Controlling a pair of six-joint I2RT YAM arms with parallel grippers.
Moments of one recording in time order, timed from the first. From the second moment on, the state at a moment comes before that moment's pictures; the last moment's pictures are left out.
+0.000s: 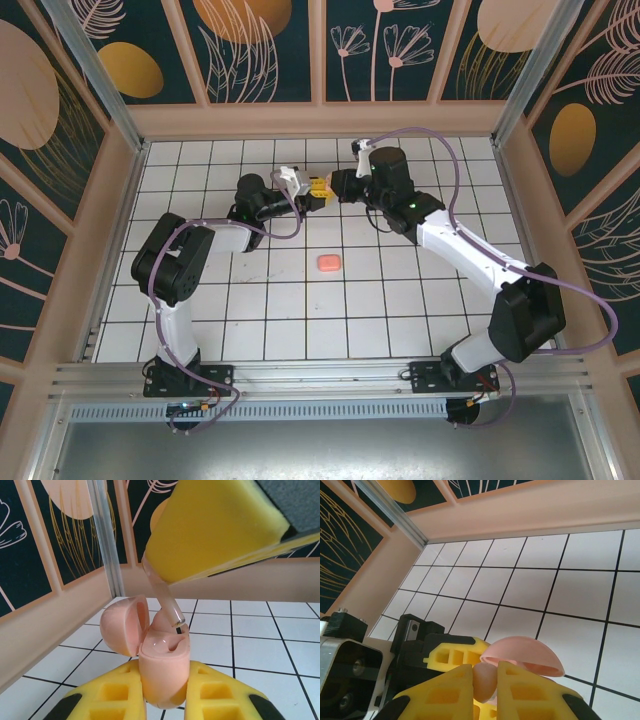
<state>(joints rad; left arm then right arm) -0.45 1.95 1.00 1.04 0.84 0.03 0.59 1.48 1.19 -0.12 -0.14 0.44</state>
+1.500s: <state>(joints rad) -0.46 1.95 1.00 1.04 0.82 -0.03 0.73 1.52 1.26 -0.25 0.24 0.29</state>
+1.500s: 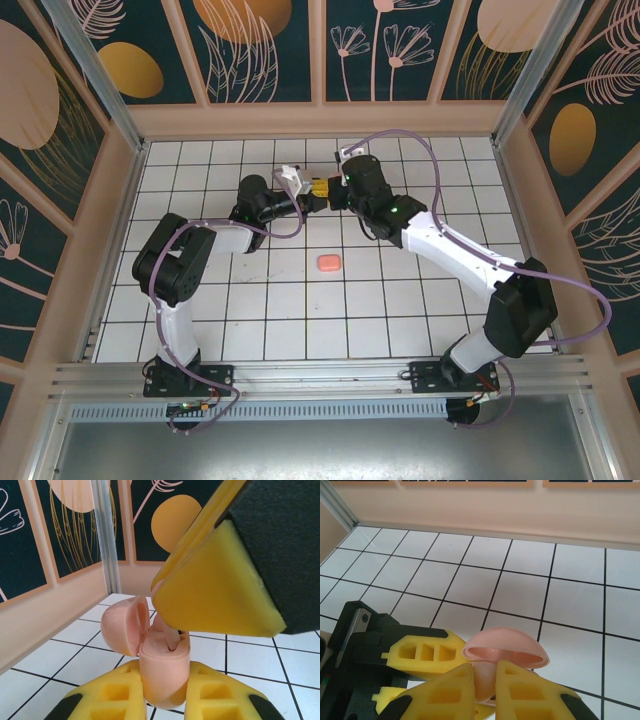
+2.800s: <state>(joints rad) -0.46 1.95 1.01 1.02 0.72 -0.05 0.67 1.59 1.30 -0.23 0.10 0.51</state>
